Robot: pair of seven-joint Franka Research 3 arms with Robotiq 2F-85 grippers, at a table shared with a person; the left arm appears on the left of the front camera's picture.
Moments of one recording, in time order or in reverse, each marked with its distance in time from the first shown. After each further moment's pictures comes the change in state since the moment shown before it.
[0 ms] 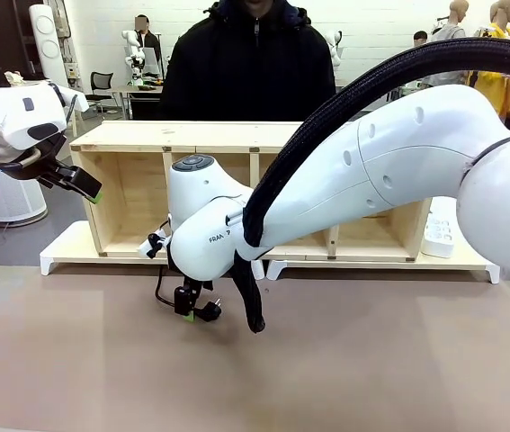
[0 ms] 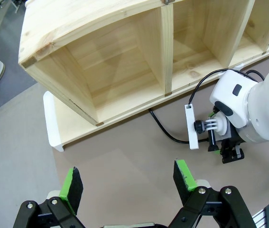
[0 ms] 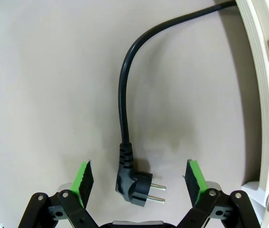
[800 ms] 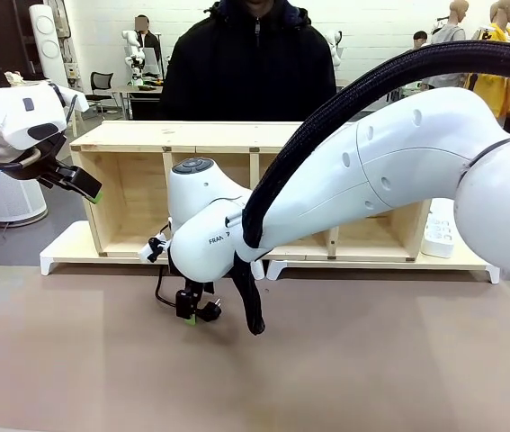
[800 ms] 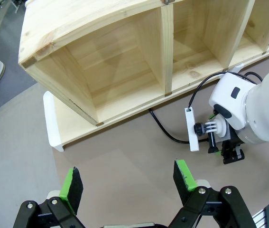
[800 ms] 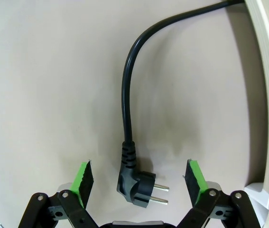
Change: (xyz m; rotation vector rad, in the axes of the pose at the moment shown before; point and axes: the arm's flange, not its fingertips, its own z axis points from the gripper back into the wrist) left arm 0.000 0.000 0.000 0.000 0.000 0.000; right arm -0.002 0.002 -0.006 0.010 0.022 0.020
